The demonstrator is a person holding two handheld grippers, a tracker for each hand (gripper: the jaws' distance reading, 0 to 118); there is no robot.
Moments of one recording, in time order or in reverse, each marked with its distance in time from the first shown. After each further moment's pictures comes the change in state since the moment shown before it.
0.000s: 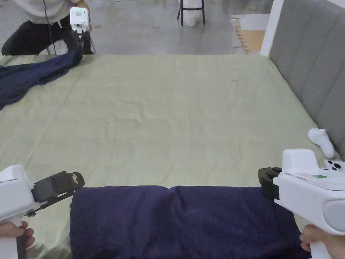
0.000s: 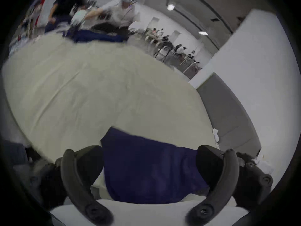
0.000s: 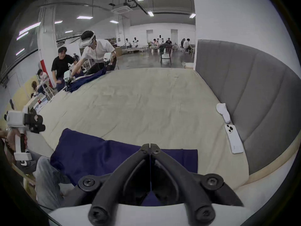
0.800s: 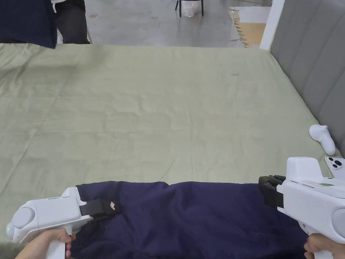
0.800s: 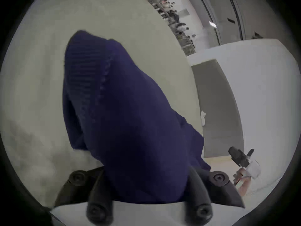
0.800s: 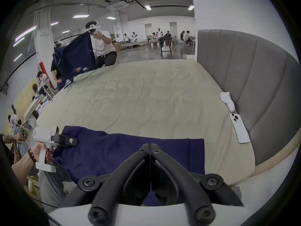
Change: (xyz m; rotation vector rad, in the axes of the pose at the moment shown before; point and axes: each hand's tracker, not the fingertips) left arm -0.018 -0.053 -0.125 -0.306 -0.234 0.106; right arm -0.004 -0.011 -0.008 -0.061 0.019 -0.033
